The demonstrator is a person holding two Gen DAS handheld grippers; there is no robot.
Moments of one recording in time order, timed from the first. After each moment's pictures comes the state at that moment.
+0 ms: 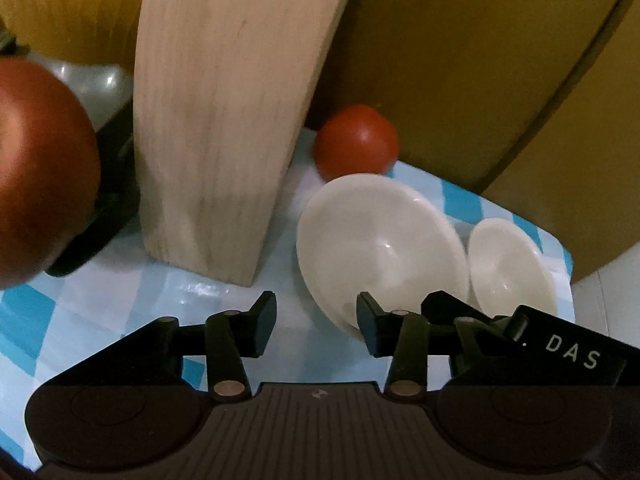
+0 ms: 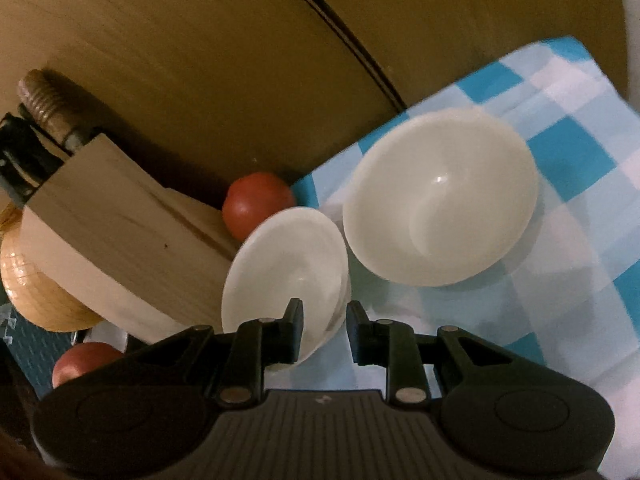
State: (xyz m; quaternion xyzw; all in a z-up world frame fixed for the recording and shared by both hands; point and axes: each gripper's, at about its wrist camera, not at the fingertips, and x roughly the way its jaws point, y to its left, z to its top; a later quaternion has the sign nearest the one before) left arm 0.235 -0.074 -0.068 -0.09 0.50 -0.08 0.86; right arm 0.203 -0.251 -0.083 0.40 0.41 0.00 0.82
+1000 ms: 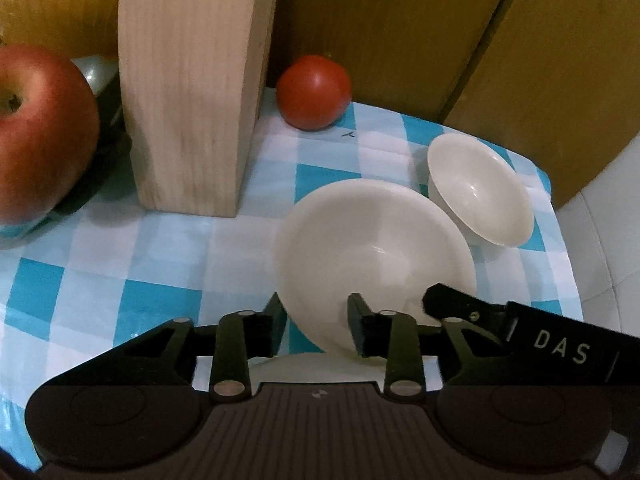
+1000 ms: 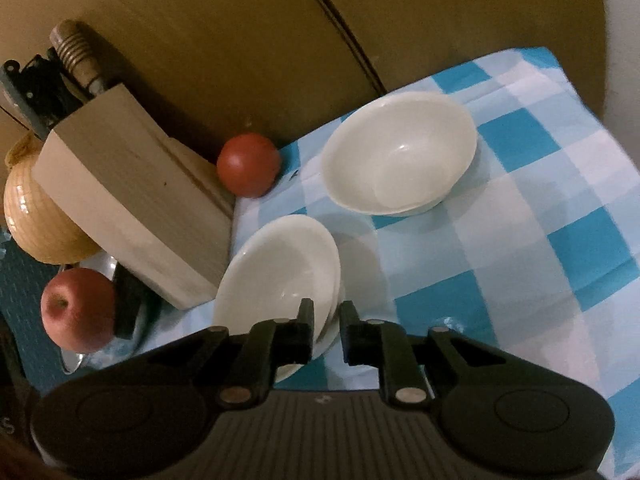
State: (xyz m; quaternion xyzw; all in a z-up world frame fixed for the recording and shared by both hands) left arm 0.194 -0.085 -0.068 -0.01 0.51 -0.13 0.85; right arm 0.152 -0.246 -0.068 0.34 0.43 -0.01 0.83
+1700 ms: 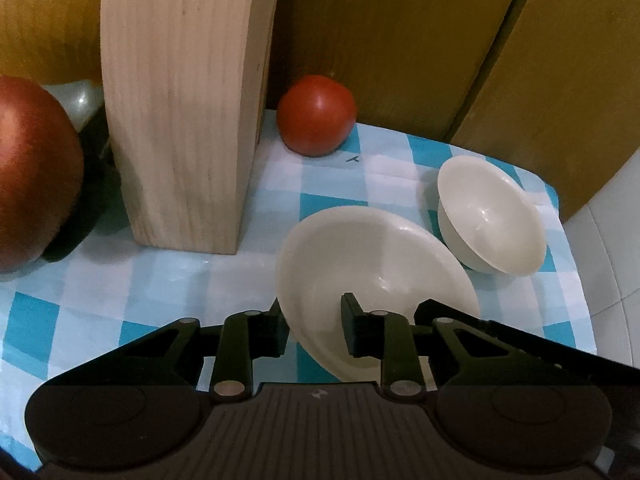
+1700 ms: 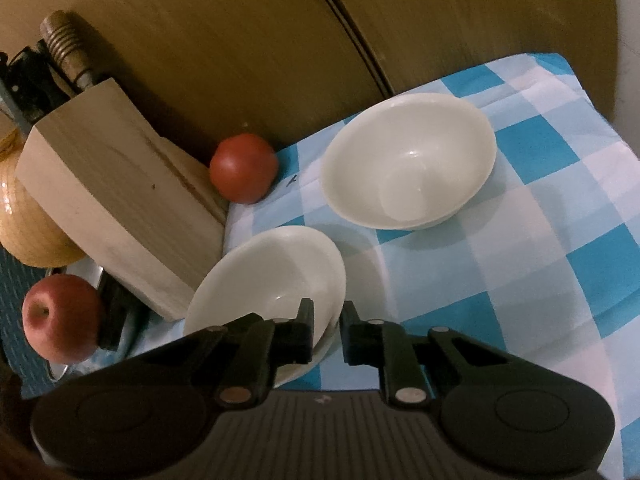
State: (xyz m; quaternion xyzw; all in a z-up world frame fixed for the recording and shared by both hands) left arm 0.208 -0.088 -0.070 0.00 0.49 -0.13 0.86; right arm 0.166 -0.233 -0.077 0.32 0.43 -0.01 0.84
